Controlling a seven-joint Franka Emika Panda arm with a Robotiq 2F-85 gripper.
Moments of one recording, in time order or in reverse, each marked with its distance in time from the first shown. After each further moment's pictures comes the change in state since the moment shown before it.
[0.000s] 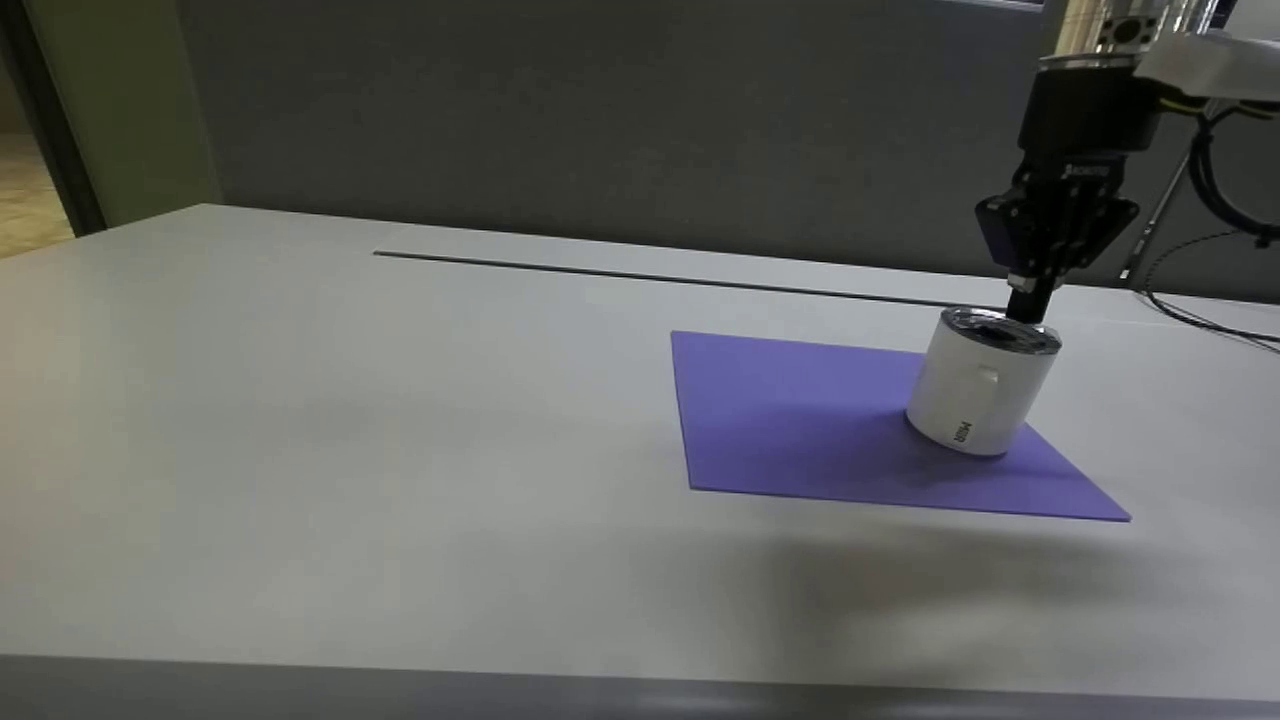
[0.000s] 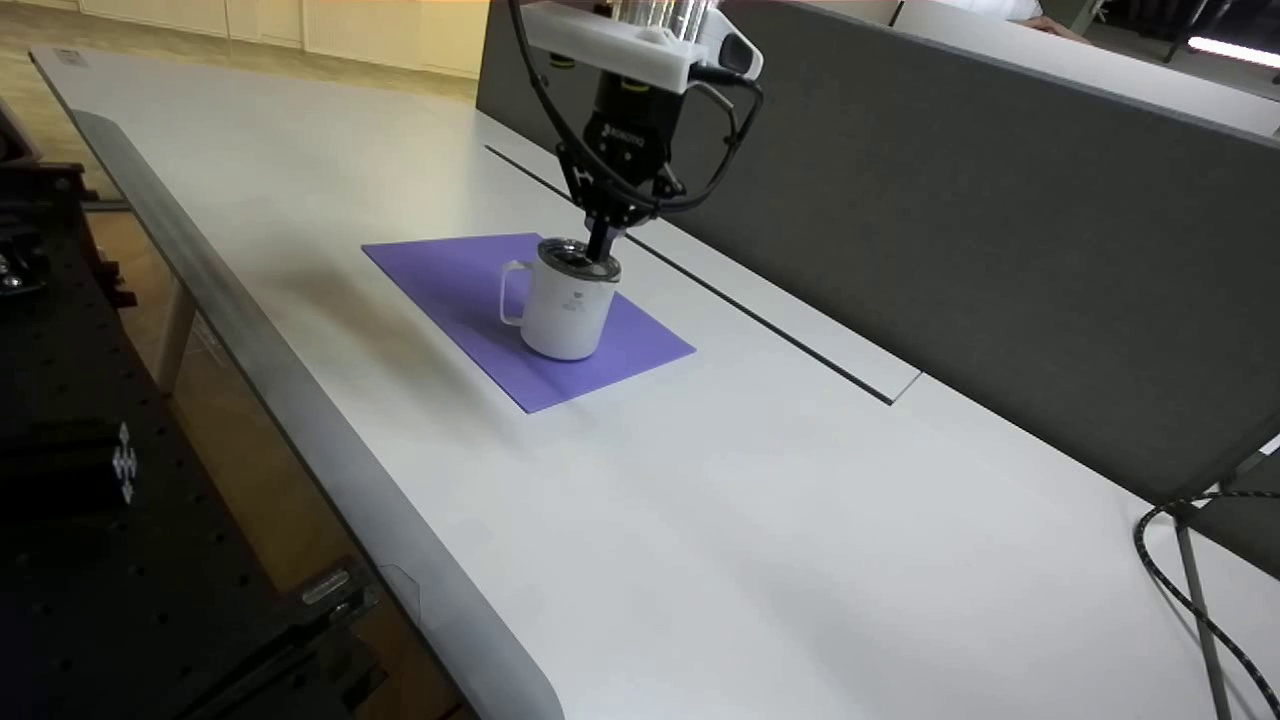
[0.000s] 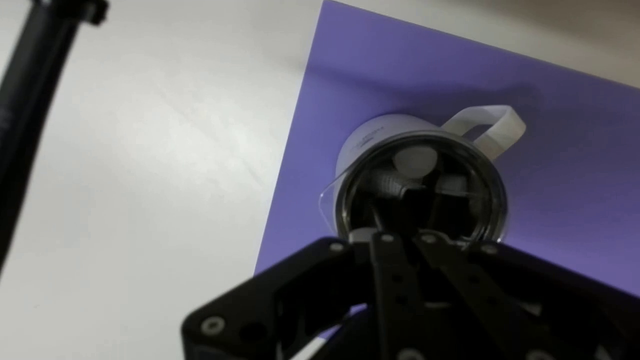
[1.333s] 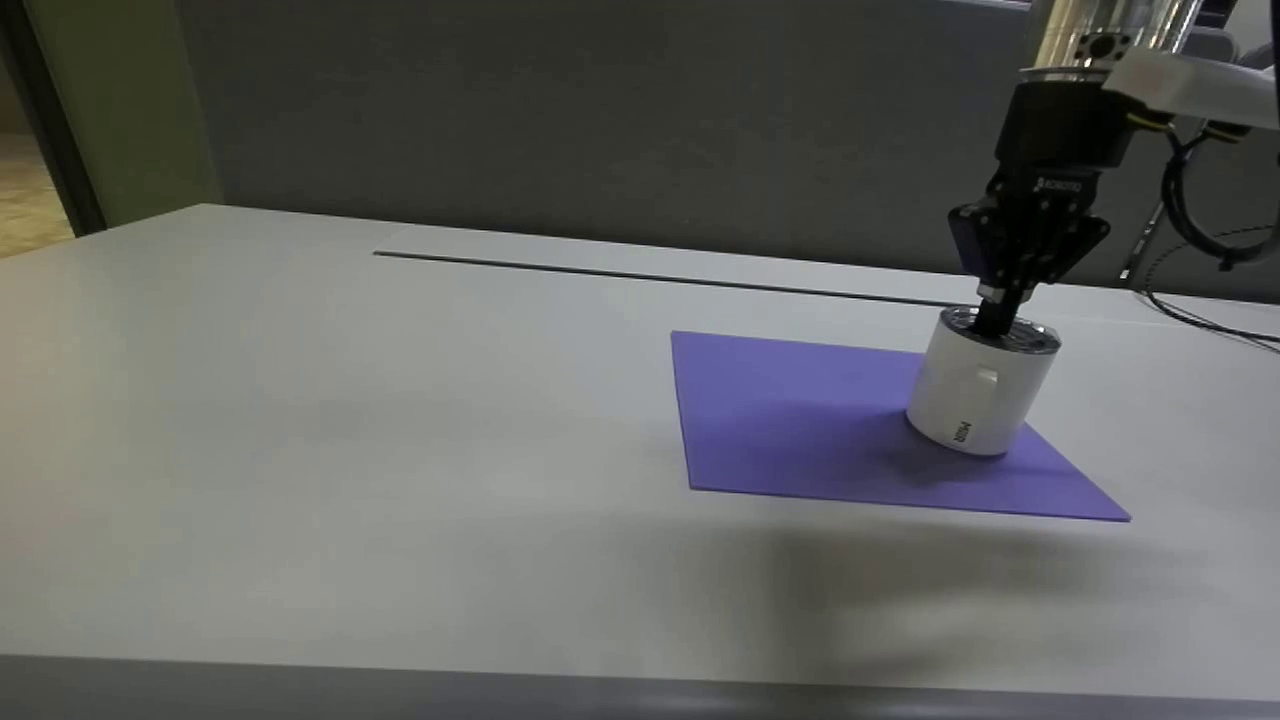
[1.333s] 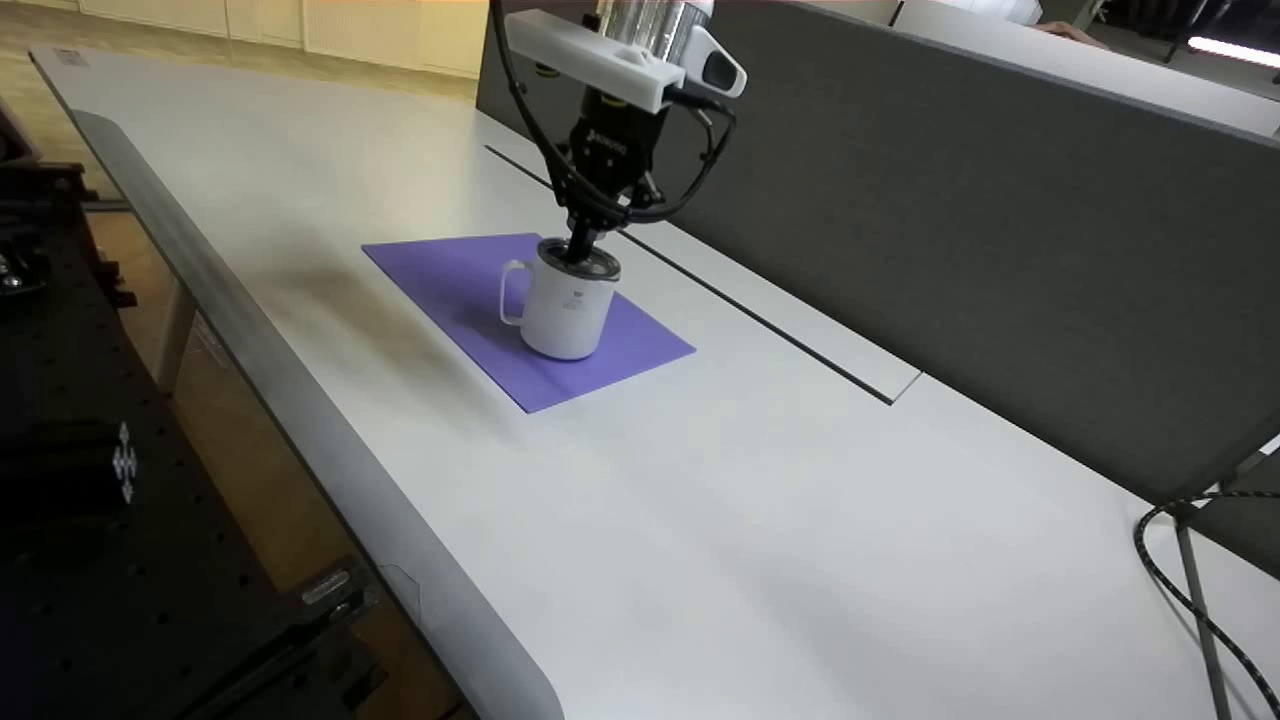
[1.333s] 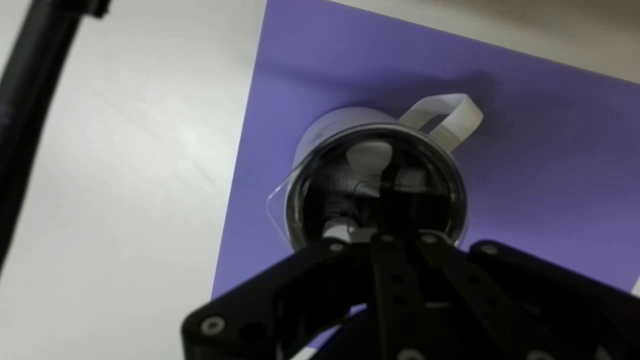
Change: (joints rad) arm -0.021 0.022 0.045 0.000 0.116 0.006 -0.048
